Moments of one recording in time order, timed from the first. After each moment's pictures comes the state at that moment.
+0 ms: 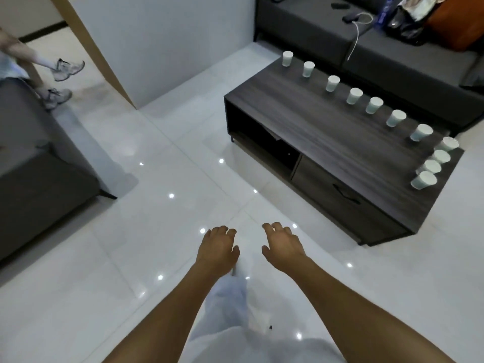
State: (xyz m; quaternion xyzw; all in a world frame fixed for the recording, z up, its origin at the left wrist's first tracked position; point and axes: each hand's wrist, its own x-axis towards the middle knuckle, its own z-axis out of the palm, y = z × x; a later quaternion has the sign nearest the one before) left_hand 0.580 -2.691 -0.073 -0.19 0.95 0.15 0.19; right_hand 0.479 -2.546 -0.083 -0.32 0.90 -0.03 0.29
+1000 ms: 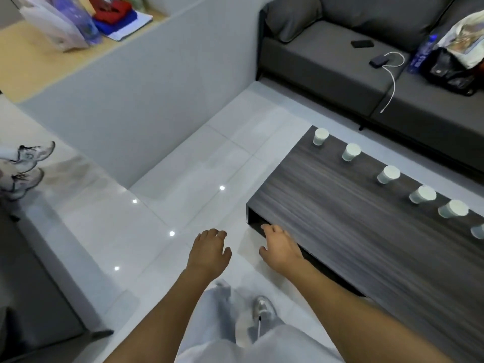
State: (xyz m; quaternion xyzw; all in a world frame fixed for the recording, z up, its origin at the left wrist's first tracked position) left_hand 0.071 -3.213 -0.065 -0.20 0.95 0.17 0.19; right_hand -0.027 -3.050 -0.076 -0.25 0.91 -0.10 0.31
